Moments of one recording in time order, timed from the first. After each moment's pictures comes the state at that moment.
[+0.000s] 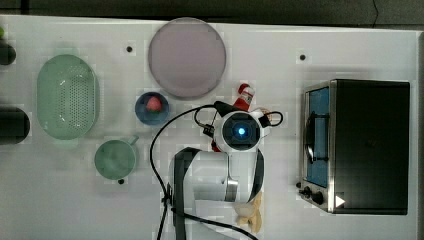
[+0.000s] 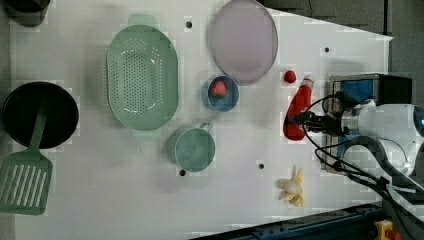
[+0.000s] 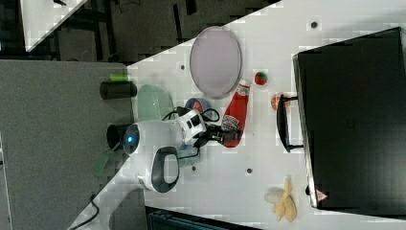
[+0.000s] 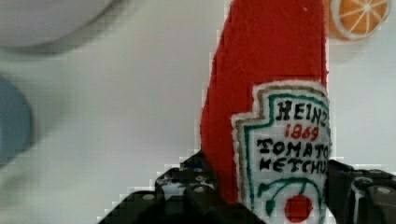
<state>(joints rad) -0.11 0.18 0.04 -2.42 0.00 0.96 -0.52</state>
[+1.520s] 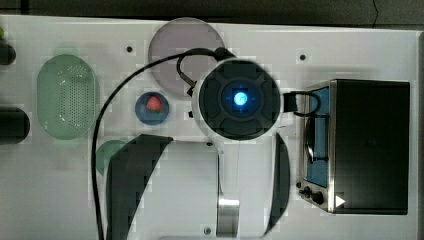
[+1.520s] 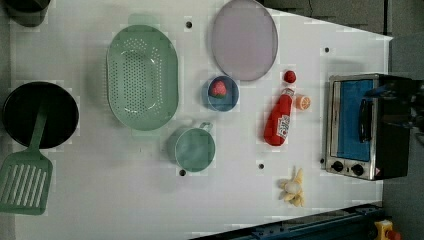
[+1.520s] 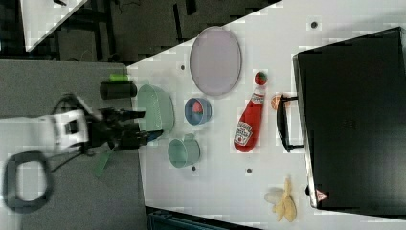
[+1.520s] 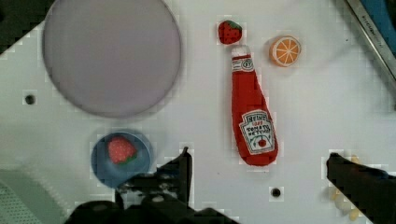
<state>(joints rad) -0.11 -0.12 0.10 -1.95 0.00 0.28 -0.15</state>
